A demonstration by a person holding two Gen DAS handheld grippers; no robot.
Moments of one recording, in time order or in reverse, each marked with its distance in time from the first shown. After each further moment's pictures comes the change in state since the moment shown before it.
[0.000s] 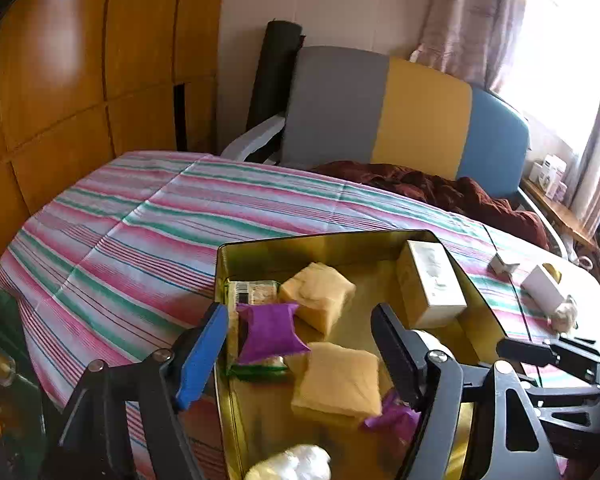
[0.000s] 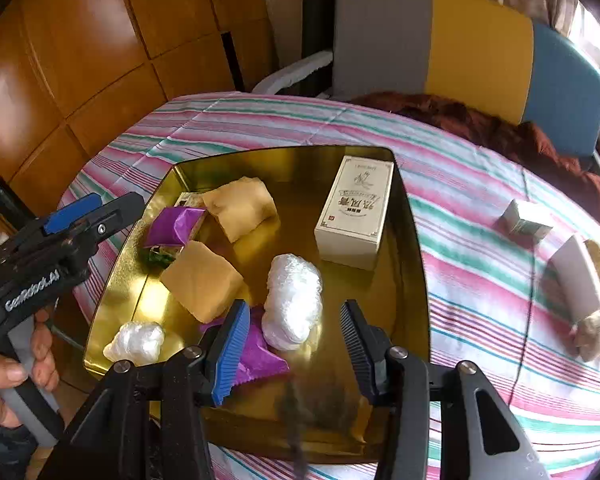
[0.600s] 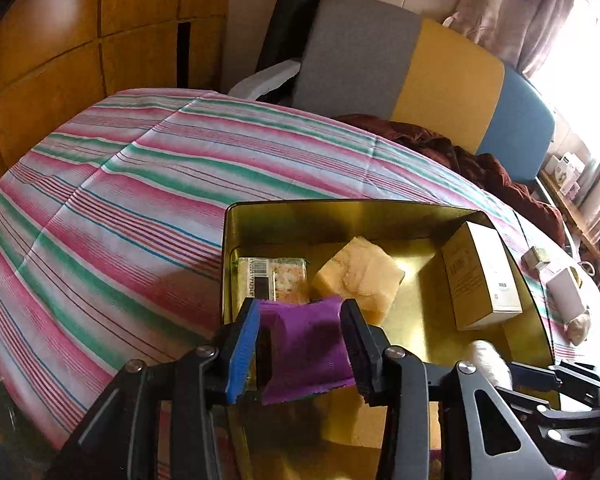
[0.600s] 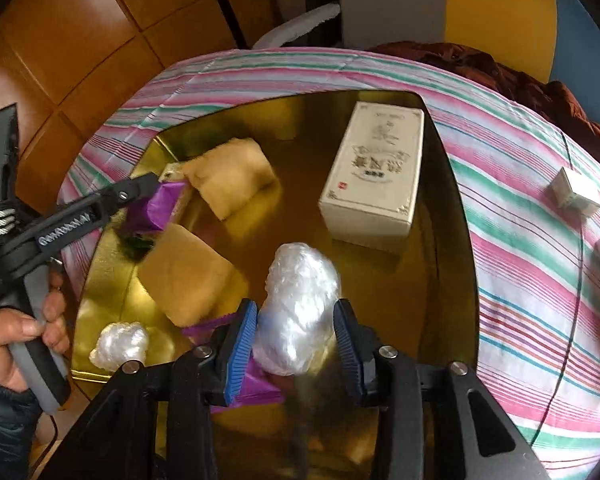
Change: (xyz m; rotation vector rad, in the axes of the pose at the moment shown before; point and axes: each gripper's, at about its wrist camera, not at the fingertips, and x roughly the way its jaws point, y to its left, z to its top) left arm 0.087 0.041 0.005 -0.095 0.202 -0.025; right arm 0.056 -0.019 0.008 0.049 0.165 0.107
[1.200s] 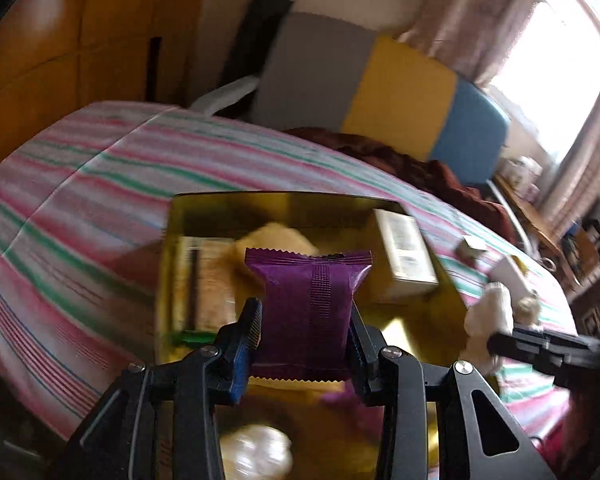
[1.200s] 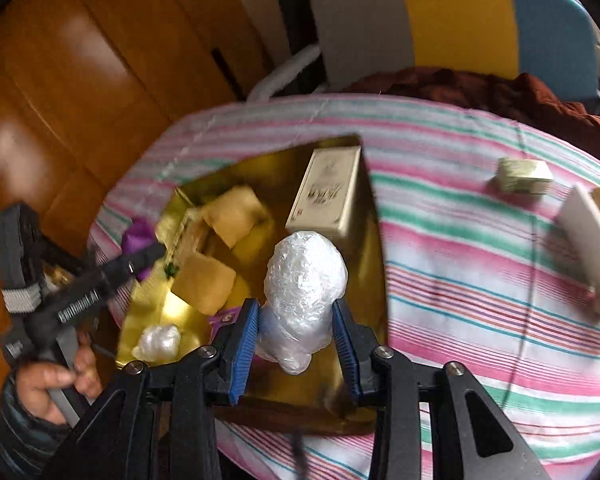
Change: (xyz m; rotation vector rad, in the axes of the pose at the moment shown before) left arm -0.051 -0.033 -0.026 0.008 -0.047 -0.132; right arm -0.062 -0.028 -0.023 0.092 -0.113 0.059
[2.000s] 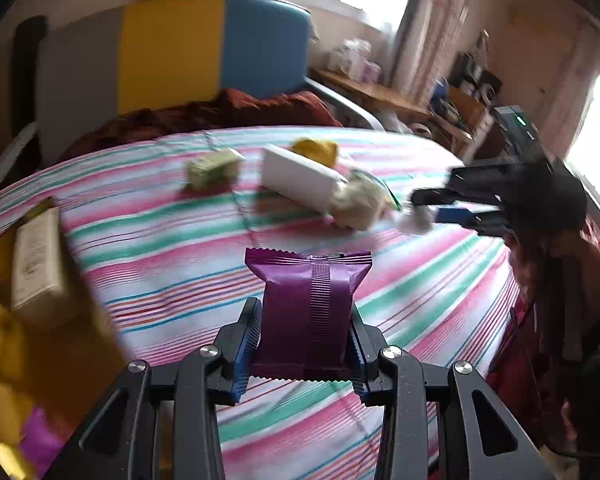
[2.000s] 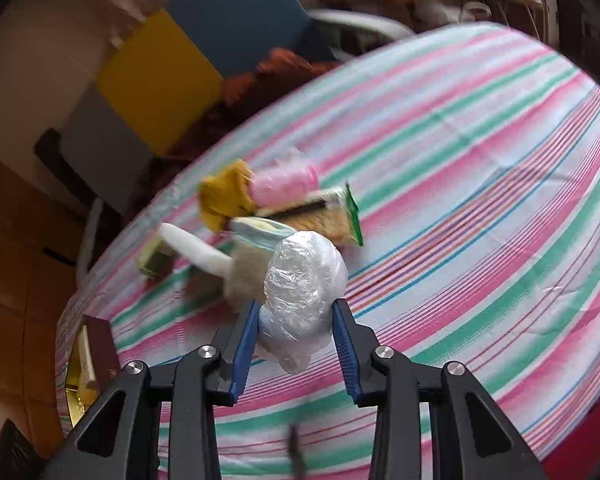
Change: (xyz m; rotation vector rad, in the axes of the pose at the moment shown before) left arm 0.040 -0.267 -0.070 0.513 0.145 -0.378; right arm -0.153 -0.289 -0.096 0.754 -0.288 -0.274
